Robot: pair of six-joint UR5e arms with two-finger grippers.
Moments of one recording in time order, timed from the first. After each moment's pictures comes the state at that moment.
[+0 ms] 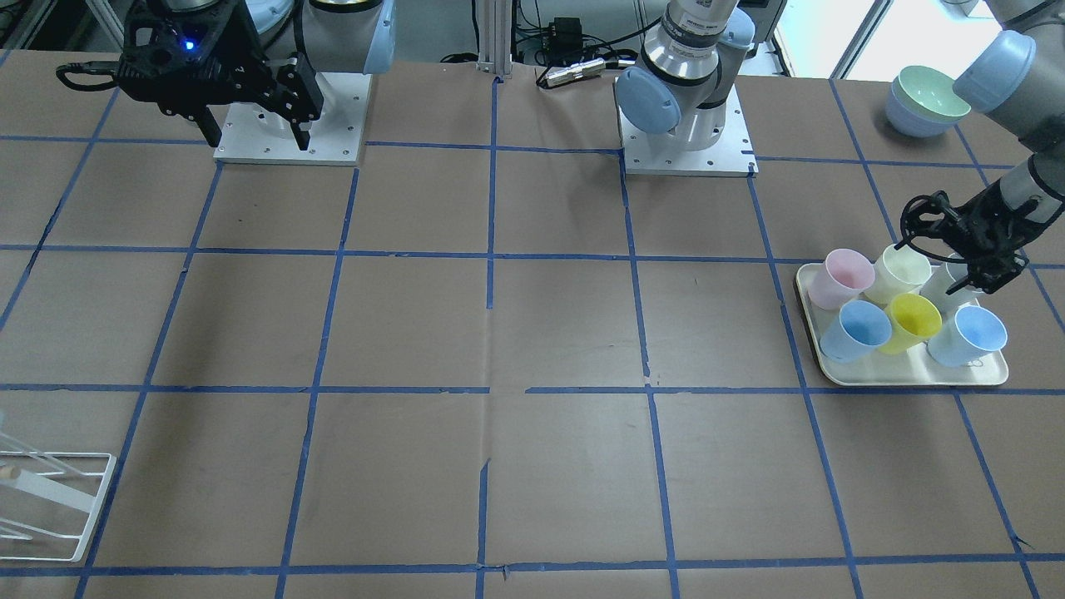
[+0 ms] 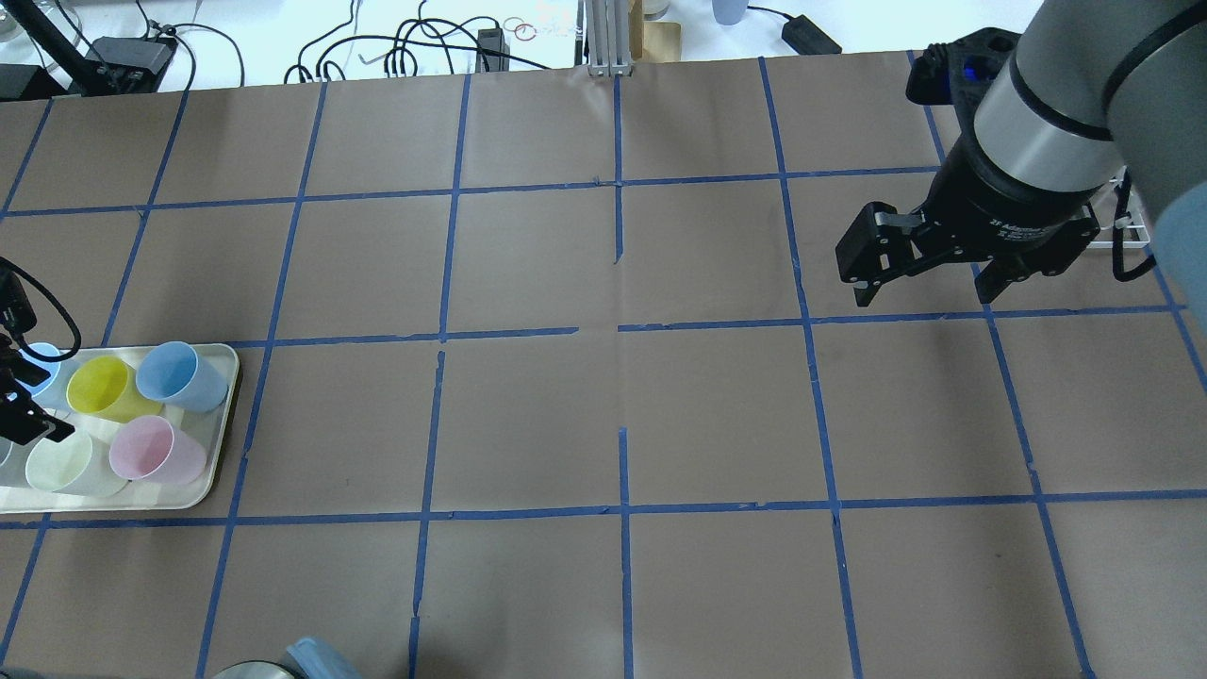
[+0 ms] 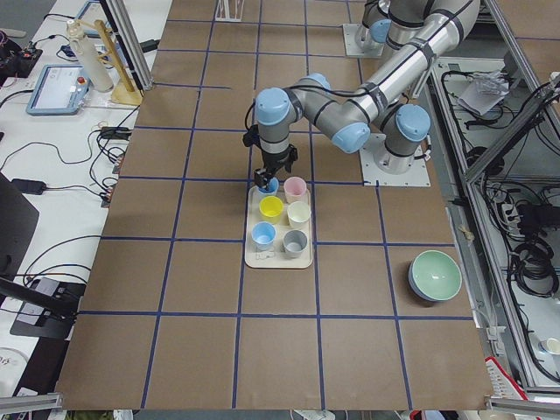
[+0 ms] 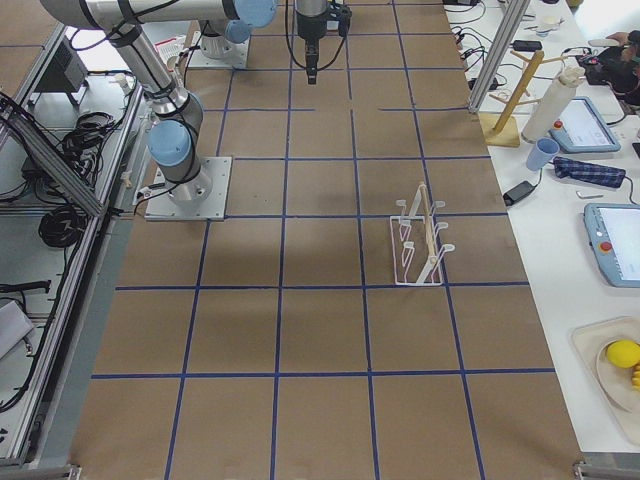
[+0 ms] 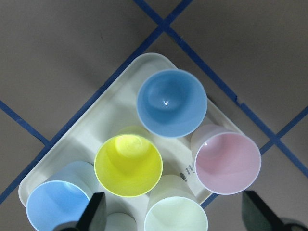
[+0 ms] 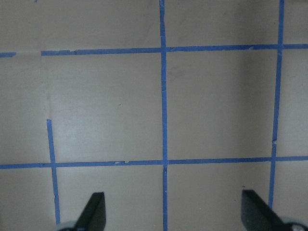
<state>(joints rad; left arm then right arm) -0.75 -1.70 -1.93 -1.18 1.59 1.70 1.57 -1.77 1.72 -1.53 -1.57 0.02</state>
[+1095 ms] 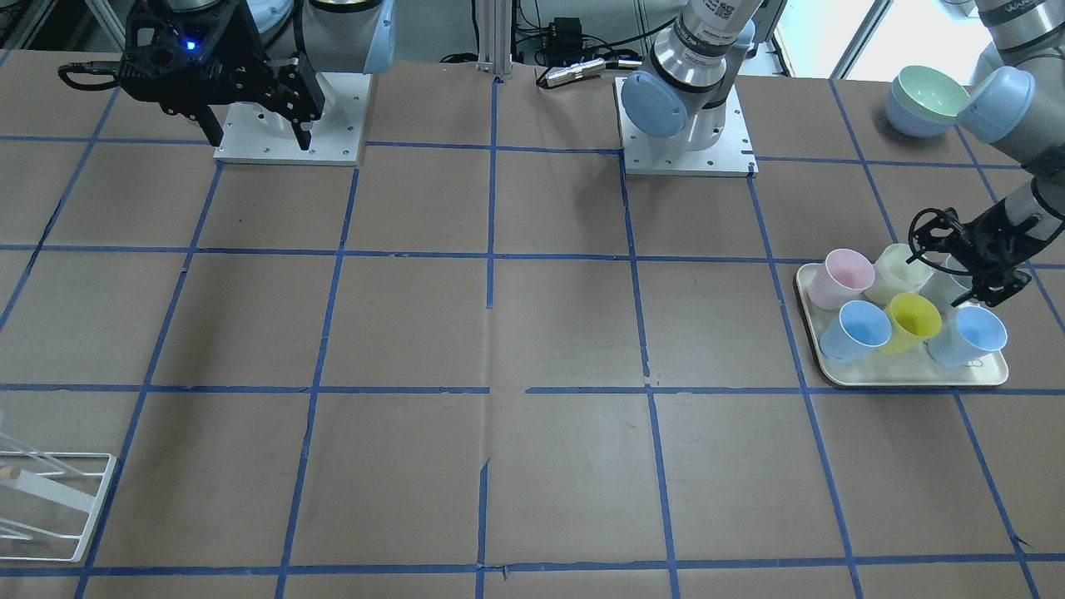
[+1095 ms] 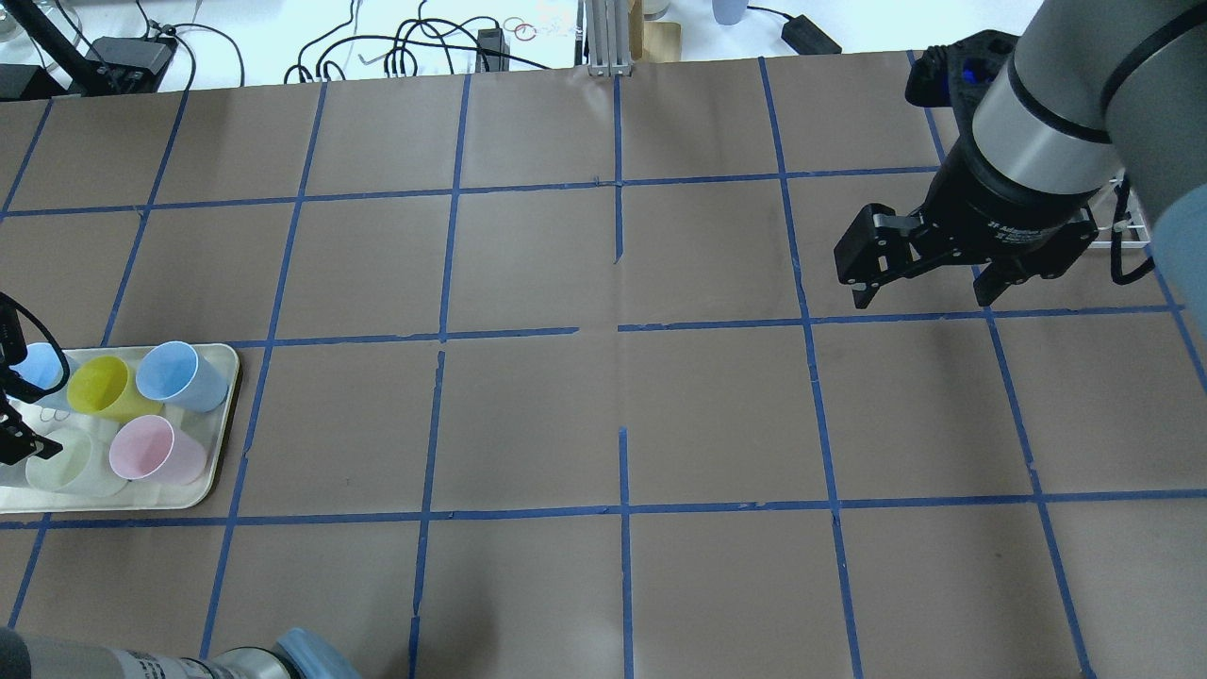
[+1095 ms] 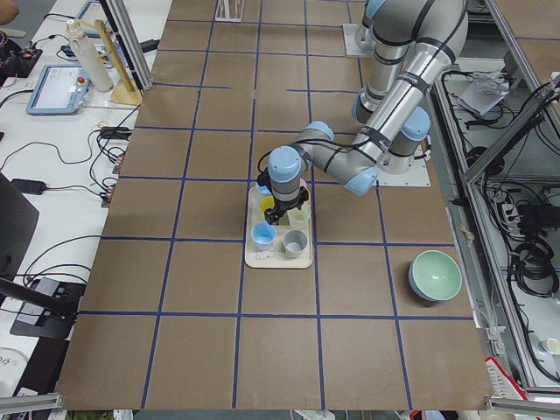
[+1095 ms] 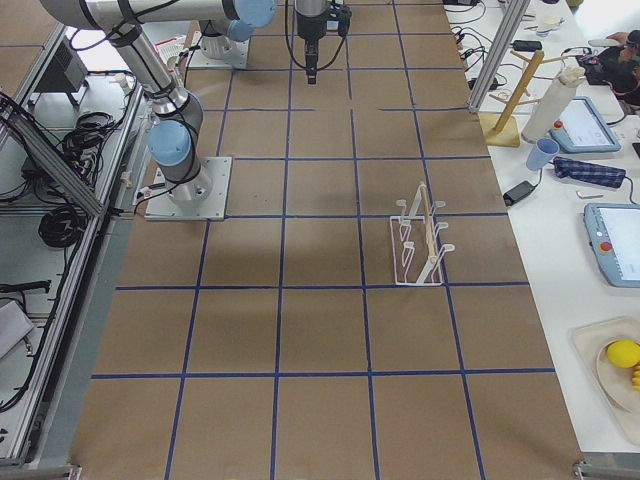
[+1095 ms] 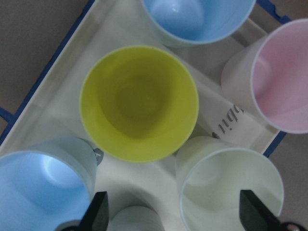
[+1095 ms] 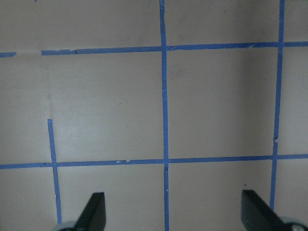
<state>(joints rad) -0.70 -1.79 -1.94 -1.07 1.59 1.81 1.58 -1.77 1.72 -1.53 -1.57 0.03</state>
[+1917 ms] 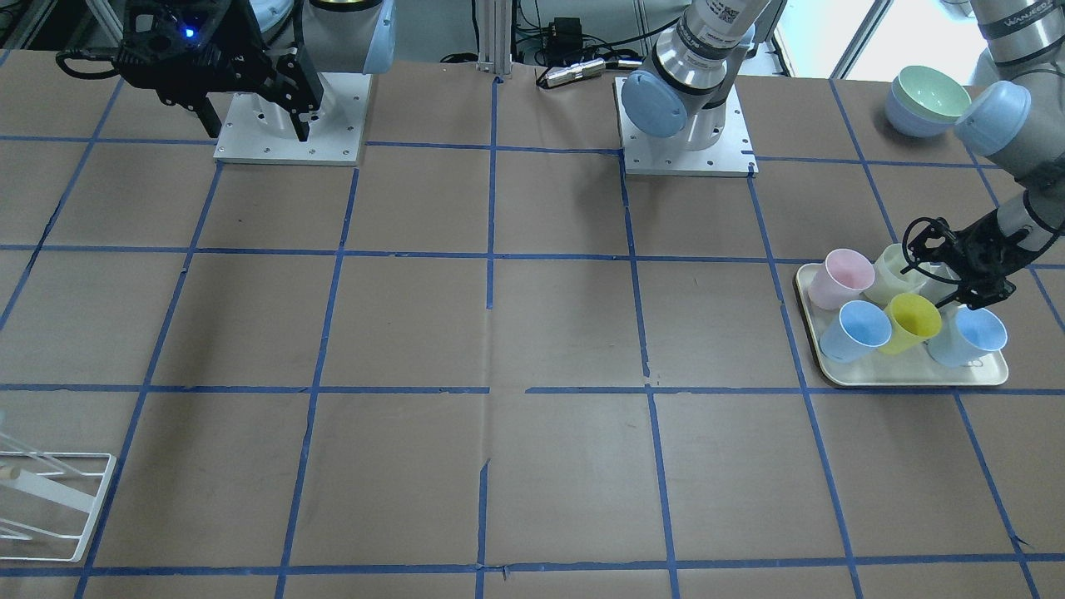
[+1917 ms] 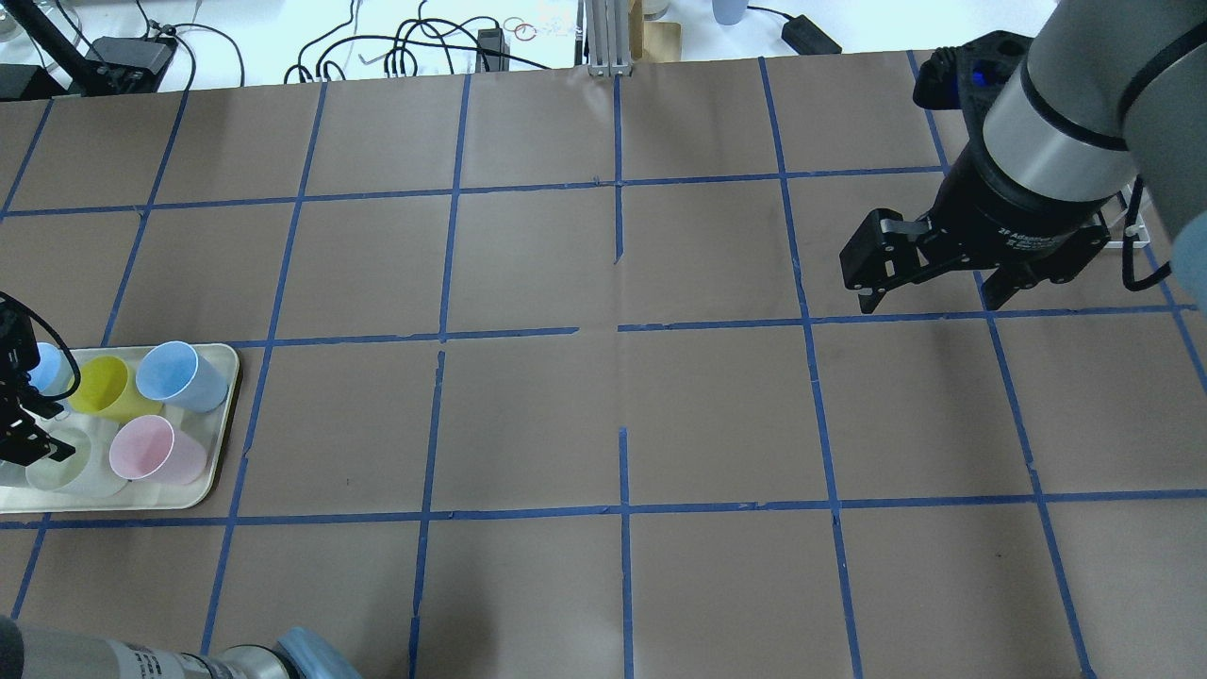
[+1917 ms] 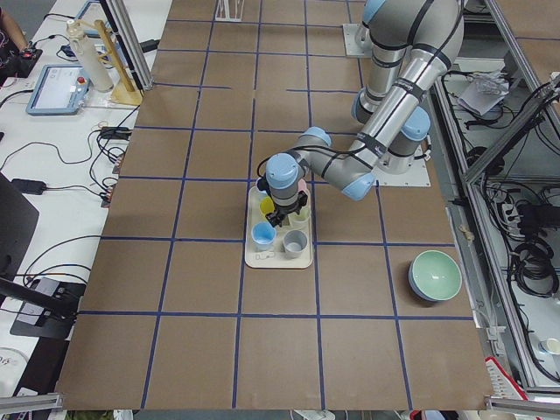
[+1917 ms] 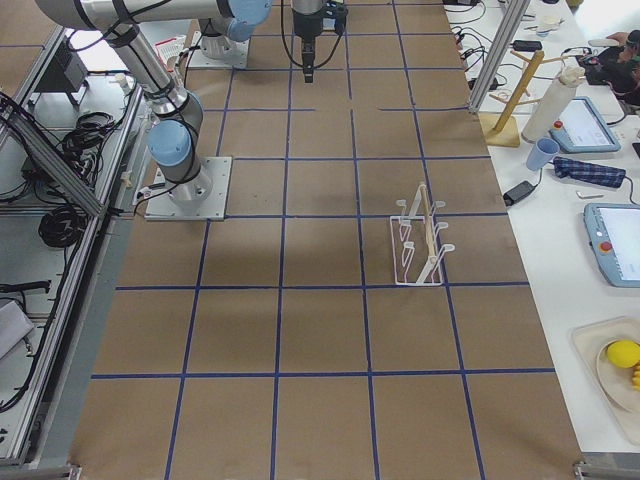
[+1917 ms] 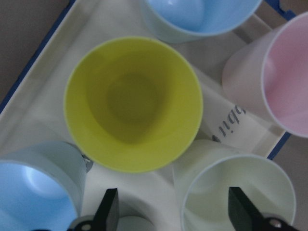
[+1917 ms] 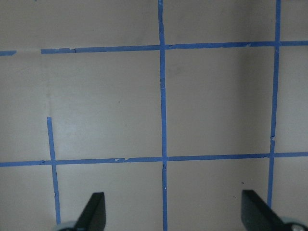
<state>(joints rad) -0.70 -1.82 -1.94 -1.06 1.61 1.81 1.57 -1.79 1.73 -1.52 -1.57 0.02</state>
